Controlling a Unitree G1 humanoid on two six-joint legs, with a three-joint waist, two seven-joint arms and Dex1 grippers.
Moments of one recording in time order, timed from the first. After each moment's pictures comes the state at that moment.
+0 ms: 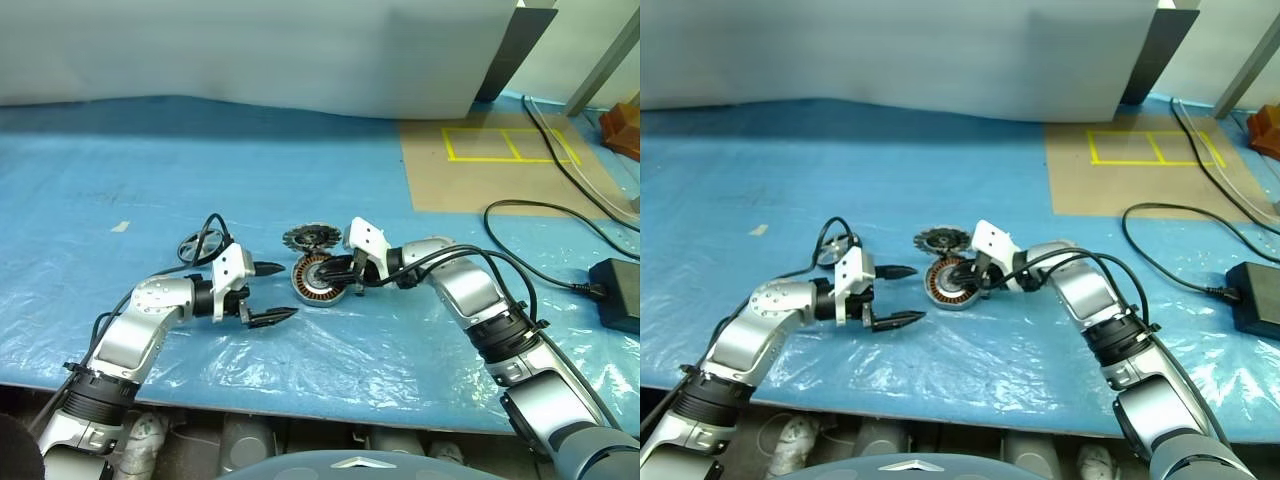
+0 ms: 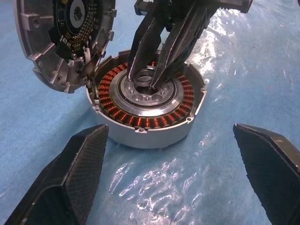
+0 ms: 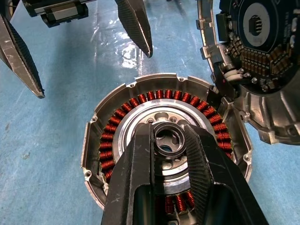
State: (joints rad) left arm -0.20 0.58 -0.15 -0.08 -0.33 0.23 -1.07; right arm -0.55 -0.47 0.38 0.05 0.15 0.48 1.05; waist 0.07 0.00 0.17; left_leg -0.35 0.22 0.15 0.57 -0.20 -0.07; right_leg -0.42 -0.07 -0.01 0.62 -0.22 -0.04
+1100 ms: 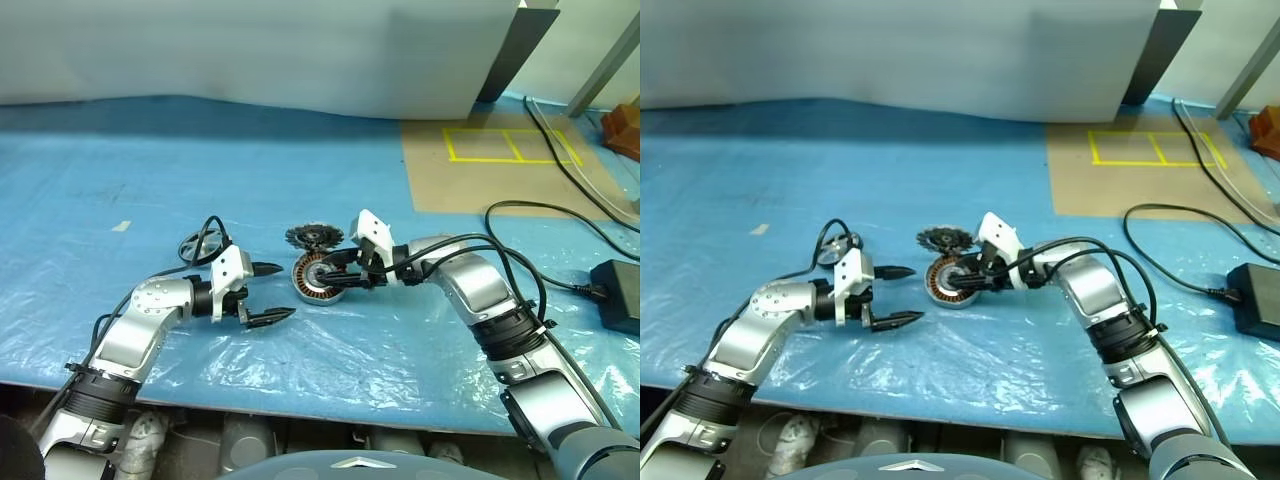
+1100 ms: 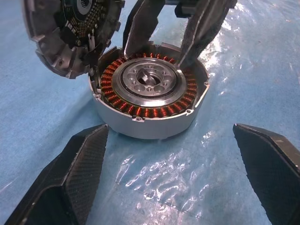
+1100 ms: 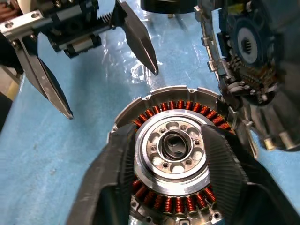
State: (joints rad) left arm -0.20 0.57 -0.15 -0.04 -0.32 0.19 -1.08; right arm -0.54 -0.46 0.31 0.01 0.25 0.62 1.07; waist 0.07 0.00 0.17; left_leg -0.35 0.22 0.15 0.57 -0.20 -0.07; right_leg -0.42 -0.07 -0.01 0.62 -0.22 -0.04
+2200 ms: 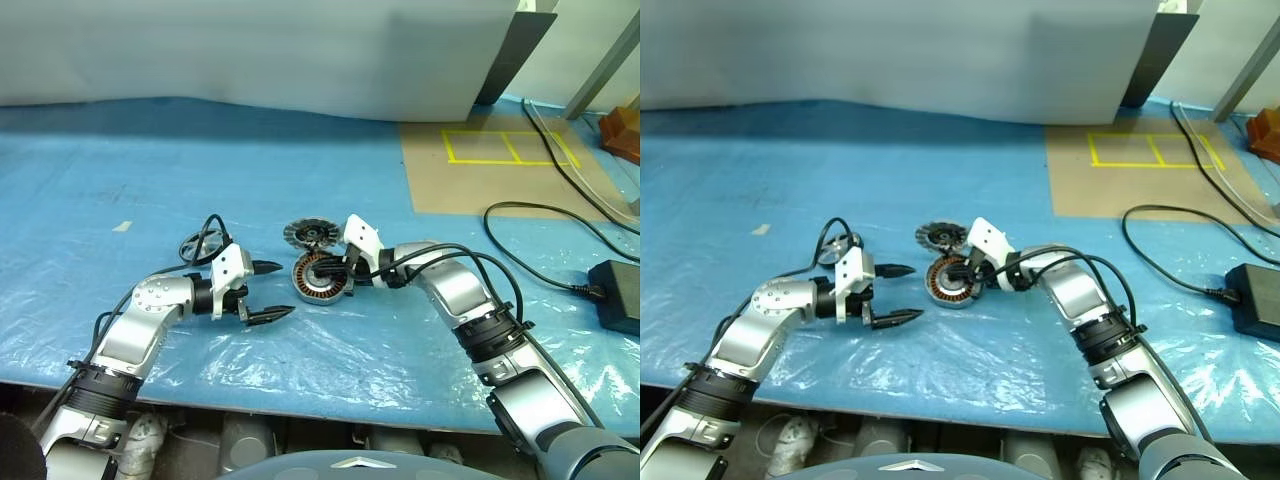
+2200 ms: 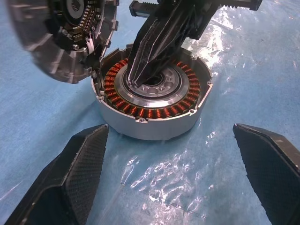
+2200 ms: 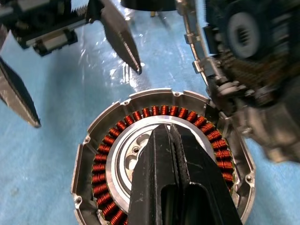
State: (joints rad) left arm -0.22 0.57 -0.15 -0.01 -0.31 0.17 -1.09; right arm -0.54 -0.37 0.30 0.12 0.22 0.54 0.99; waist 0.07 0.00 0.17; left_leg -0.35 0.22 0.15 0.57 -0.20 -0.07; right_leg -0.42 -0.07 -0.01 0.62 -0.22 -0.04
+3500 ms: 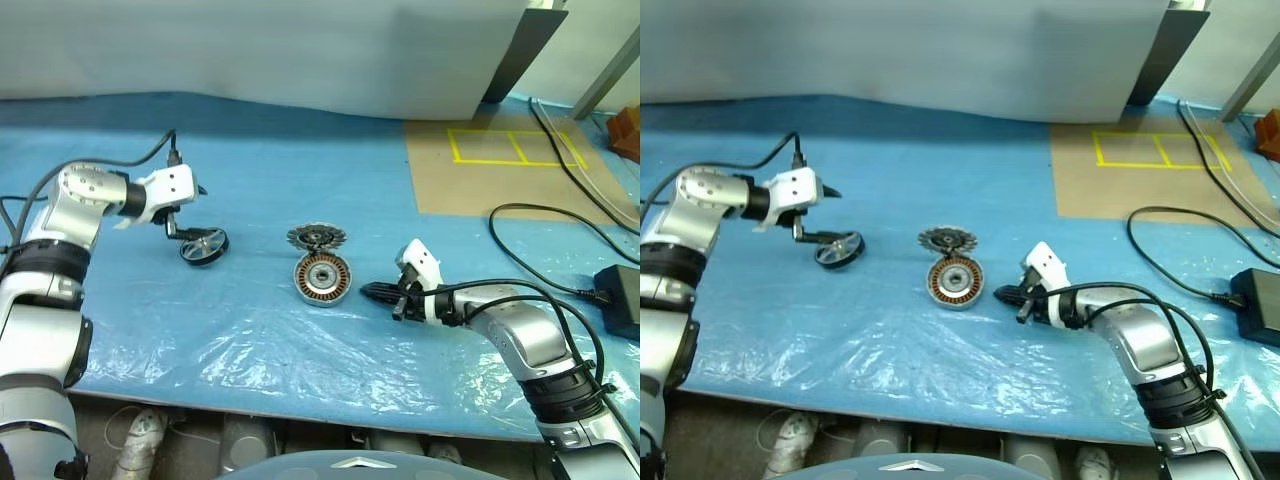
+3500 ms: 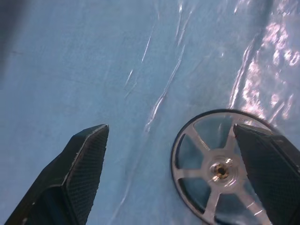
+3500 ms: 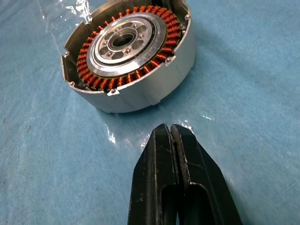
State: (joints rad) left arm -0.96 0.81 -0.23 0.89 0.11 -0.30 -1.26; right arm -0.22 -0.58 0.15 -0.21 0.37 0.74 0.84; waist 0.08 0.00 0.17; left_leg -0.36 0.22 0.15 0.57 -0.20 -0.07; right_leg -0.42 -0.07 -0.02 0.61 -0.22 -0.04
